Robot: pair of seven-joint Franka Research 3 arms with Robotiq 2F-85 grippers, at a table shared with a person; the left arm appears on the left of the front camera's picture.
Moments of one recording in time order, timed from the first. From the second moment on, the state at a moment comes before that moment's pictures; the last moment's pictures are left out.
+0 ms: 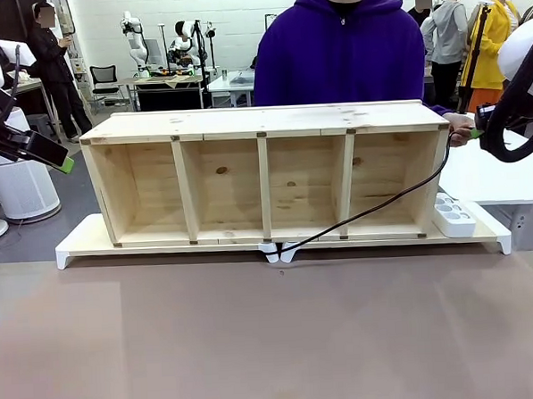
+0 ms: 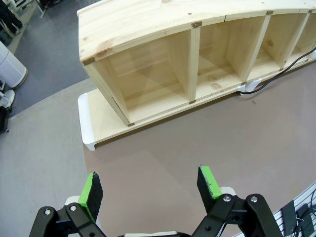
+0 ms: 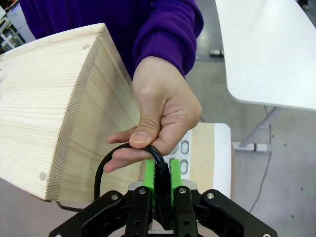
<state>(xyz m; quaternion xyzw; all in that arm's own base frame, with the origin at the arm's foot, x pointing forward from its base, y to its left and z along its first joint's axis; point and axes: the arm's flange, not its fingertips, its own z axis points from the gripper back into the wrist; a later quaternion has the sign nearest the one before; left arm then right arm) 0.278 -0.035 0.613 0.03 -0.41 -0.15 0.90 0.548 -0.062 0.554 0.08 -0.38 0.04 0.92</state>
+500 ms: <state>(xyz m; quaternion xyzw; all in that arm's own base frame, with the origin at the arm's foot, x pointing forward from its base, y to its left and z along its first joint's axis) 0.278 -0.035 0.613 0.03 -0.41 -0.15 0.90 0.548 -0.062 0.554 0.08 -0.38 0.04 0.92</state>
